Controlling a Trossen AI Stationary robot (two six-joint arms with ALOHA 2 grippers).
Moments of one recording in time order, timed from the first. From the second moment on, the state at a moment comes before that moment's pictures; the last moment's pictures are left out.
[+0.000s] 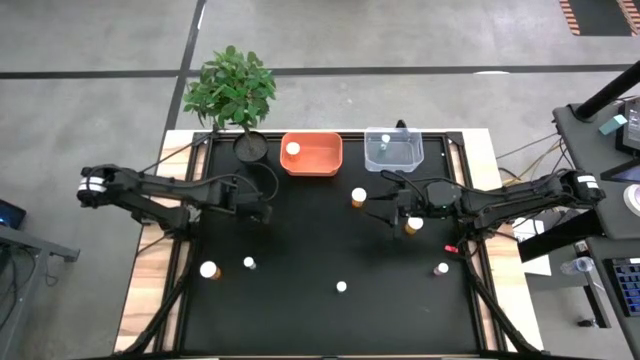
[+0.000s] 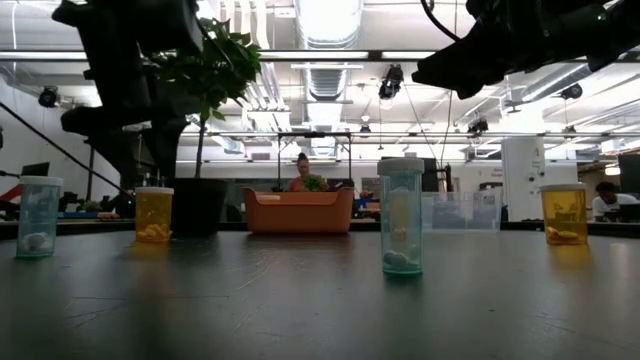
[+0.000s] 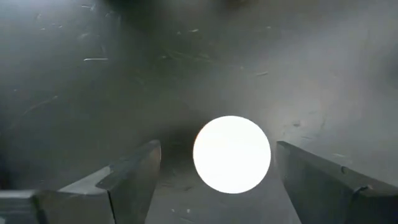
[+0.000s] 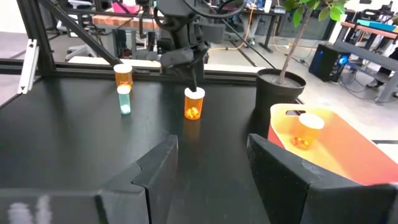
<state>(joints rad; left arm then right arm) 0.01 1.22 0.79 -0.90 -0.35 -1.16 0.02 1.00 0.41 0.42 0.10 -0.09</state>
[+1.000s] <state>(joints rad) 0.01 1.39 0.81 -0.85 -0.32 -1.17 0.02 1.00 0.41 0.42 0.10 -0.08</state>
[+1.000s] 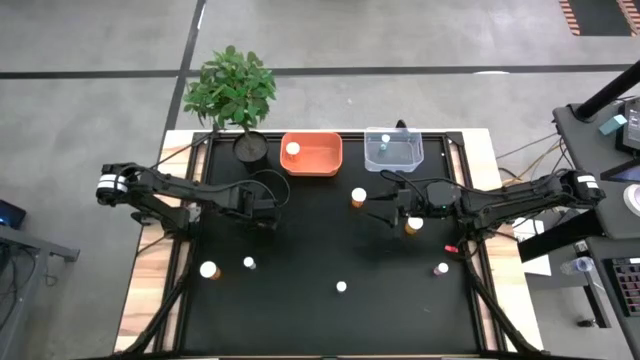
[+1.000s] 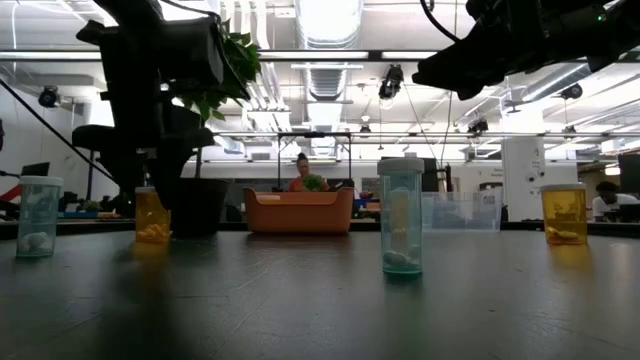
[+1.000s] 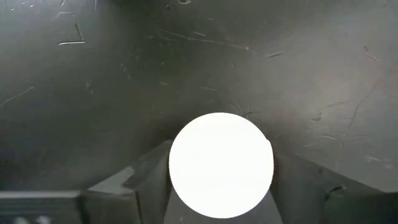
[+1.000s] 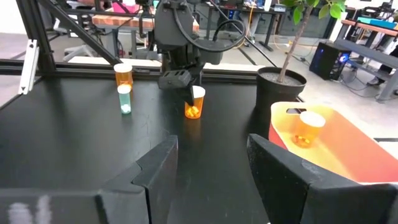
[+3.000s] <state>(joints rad) 0.30 2.05 1.93 -0.87 -0.36 -0.49 0.00 0.54 0.42 0.05 0.04 -0.30</state>
